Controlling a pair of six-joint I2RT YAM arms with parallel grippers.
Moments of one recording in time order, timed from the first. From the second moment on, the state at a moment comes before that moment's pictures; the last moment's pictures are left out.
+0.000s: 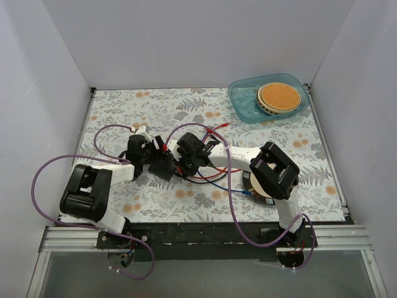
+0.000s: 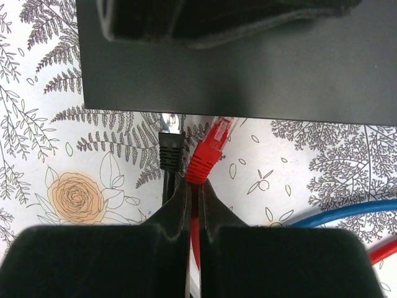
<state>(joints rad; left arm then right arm) -0.24 1.52 0.53 0.39 0.20 -0.55 0.96 2.01 1.37 -0.32 -0.22 -0.12</state>
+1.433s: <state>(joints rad) -0.28 1.62 0.56 0.54 0.20 -0.44 0.90 2.02 1.39 -0.33 -0.11 -0.17</state>
